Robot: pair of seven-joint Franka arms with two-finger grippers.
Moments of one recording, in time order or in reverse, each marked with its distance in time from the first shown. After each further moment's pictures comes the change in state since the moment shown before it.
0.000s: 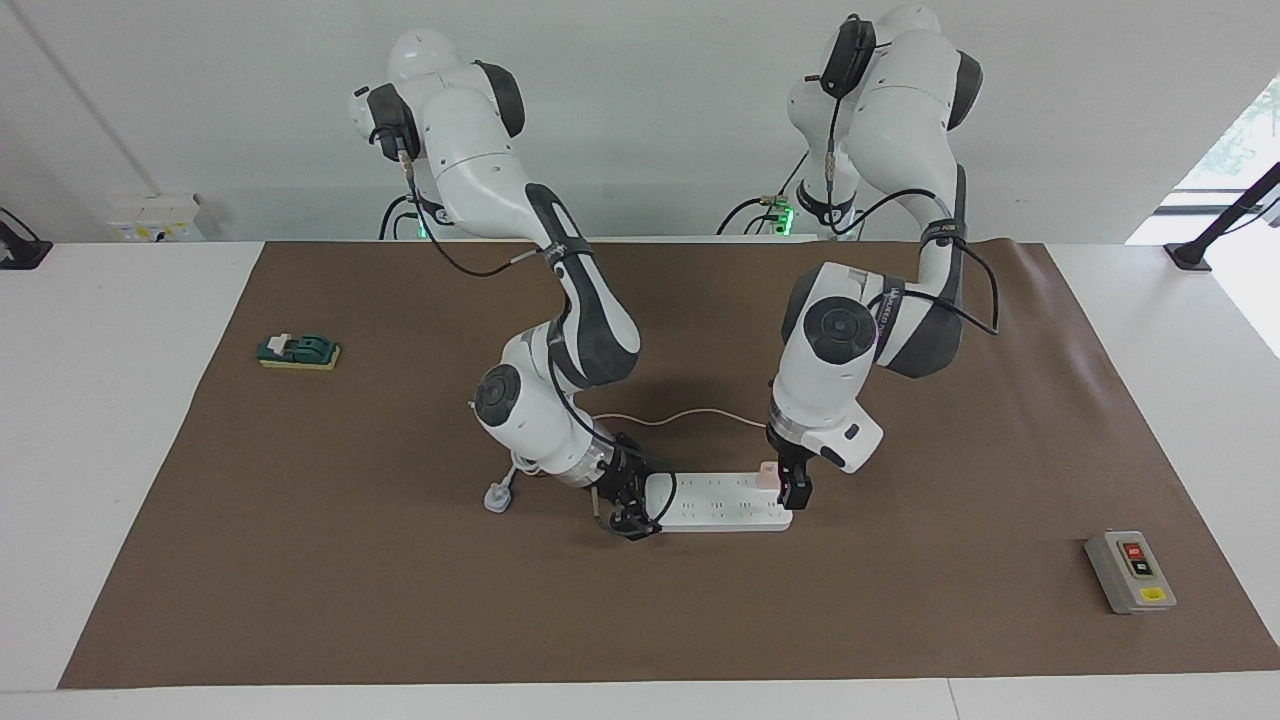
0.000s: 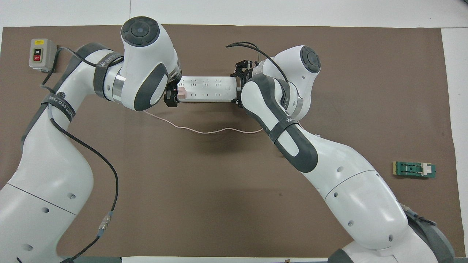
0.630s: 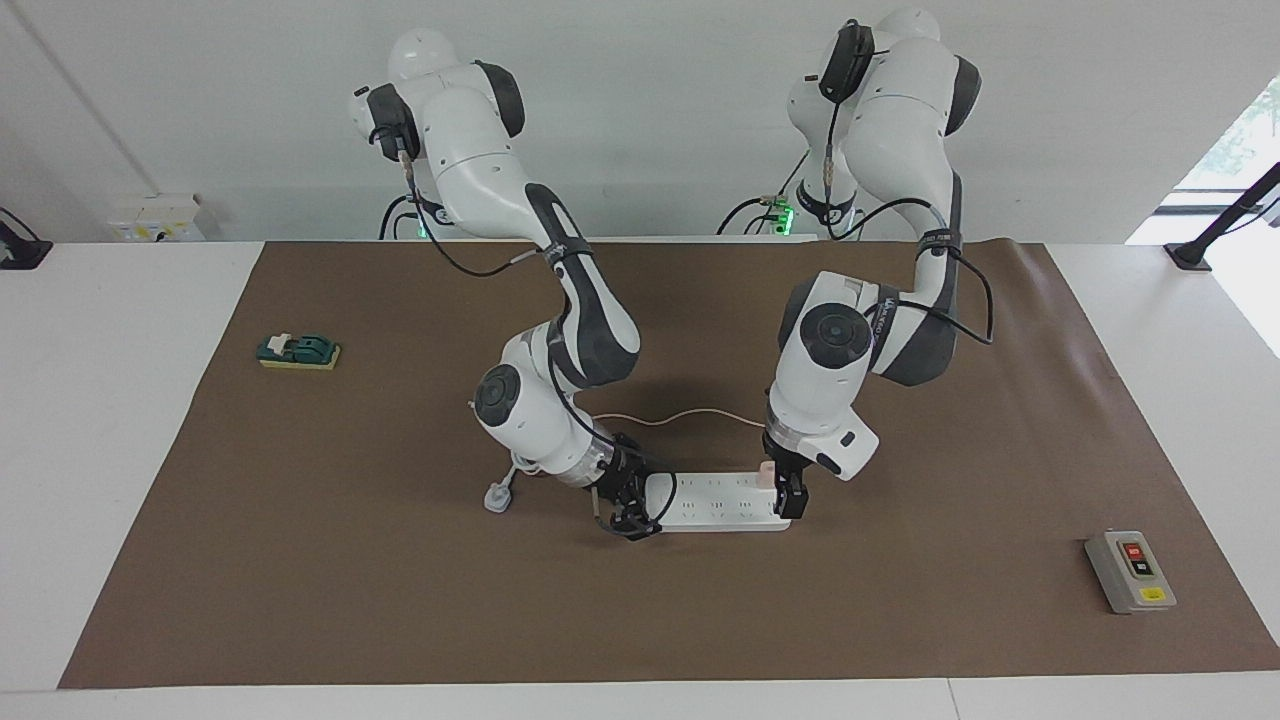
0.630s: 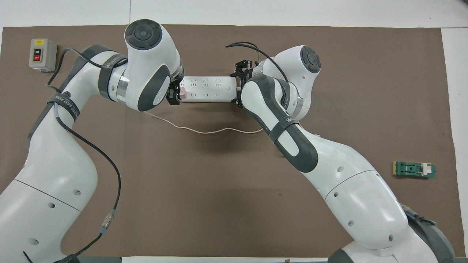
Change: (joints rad) left arm -0.005 0.021 0.002 0.000 0.014 0.048 0.000; right arm -0.001 0.000 0.001 0.000 0.000 0.001 -0.007
